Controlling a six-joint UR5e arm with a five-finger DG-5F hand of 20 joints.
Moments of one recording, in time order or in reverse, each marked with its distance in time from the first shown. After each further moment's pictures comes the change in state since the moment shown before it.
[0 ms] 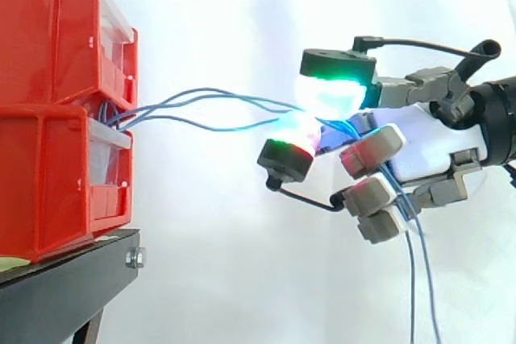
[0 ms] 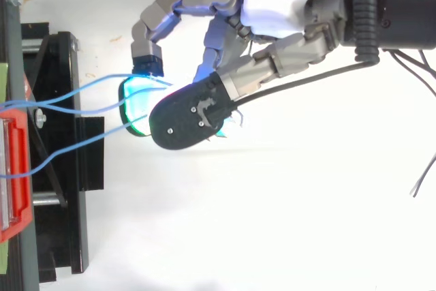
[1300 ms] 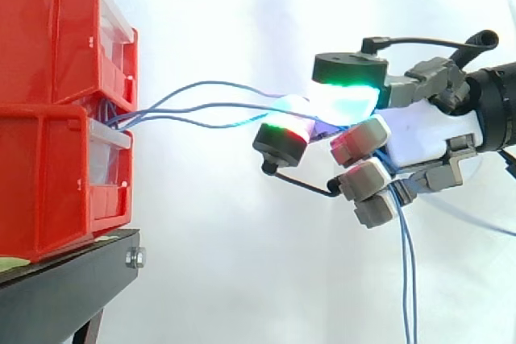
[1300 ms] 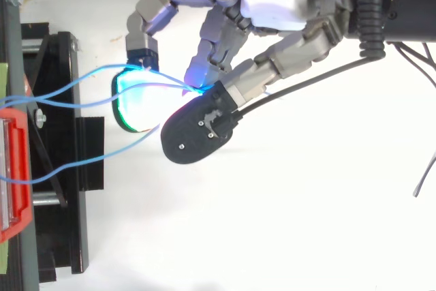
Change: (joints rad) arm -0.004 0.000 0.030 -0.026 -0.003 -0.019
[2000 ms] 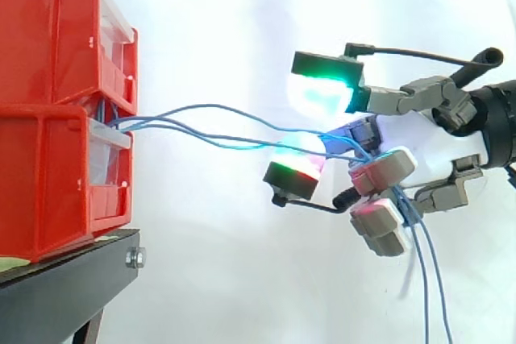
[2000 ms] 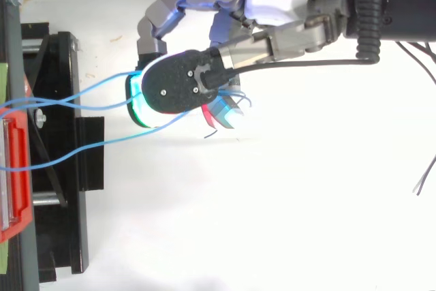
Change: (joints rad) arm -0.005 0.000 -0.028 0.006 0.000 -0.105
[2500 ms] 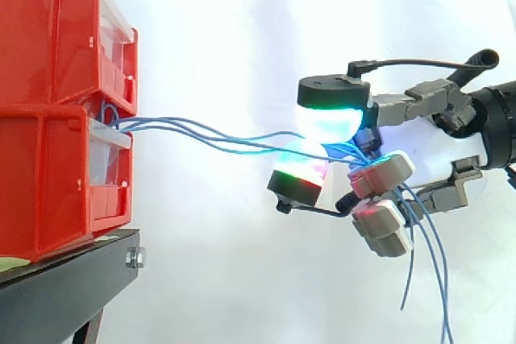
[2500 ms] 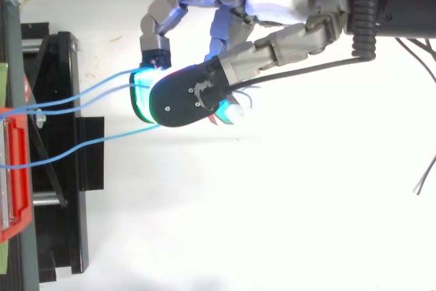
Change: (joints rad) arm -0.003 0.000 0.000 -0.003 0.001 -0.005
